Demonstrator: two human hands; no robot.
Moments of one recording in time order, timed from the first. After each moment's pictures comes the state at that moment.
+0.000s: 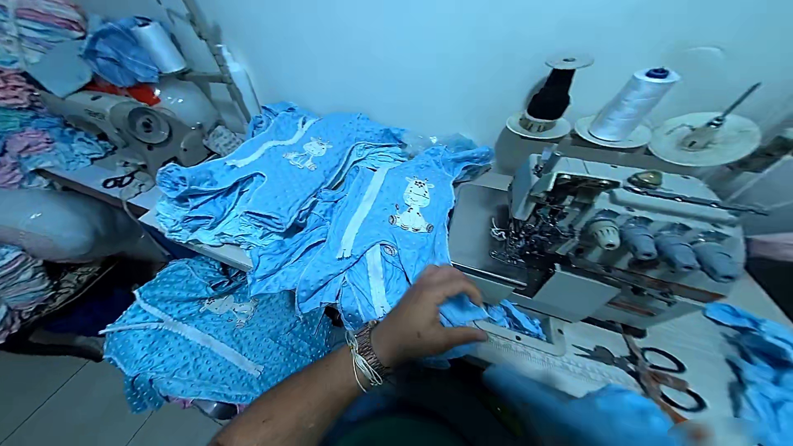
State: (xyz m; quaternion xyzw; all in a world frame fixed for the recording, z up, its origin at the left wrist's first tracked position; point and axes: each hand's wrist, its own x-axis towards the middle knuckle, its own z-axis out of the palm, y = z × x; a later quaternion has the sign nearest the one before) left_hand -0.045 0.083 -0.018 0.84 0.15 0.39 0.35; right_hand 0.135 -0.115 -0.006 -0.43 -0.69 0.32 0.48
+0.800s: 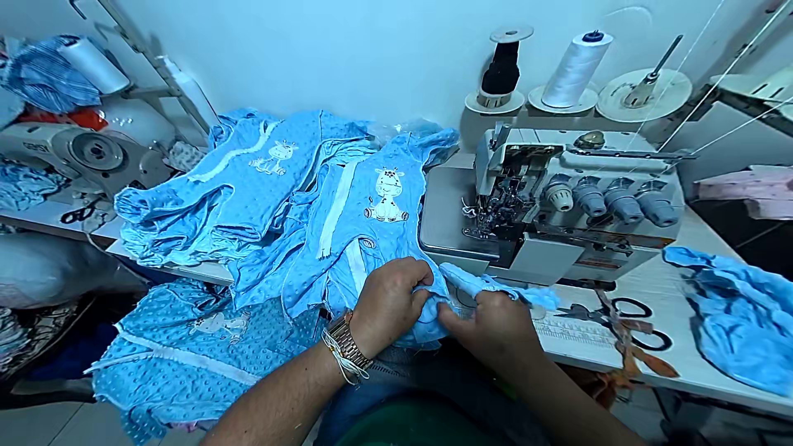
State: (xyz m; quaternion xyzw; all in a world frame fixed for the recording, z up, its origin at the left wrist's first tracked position) left_hand -0.059 0.078 0.003 0.88 0.27 0.34 0.17; right_hand 0.097 -0.007 -0.018 -0.73 -0.60 0.00 0.32
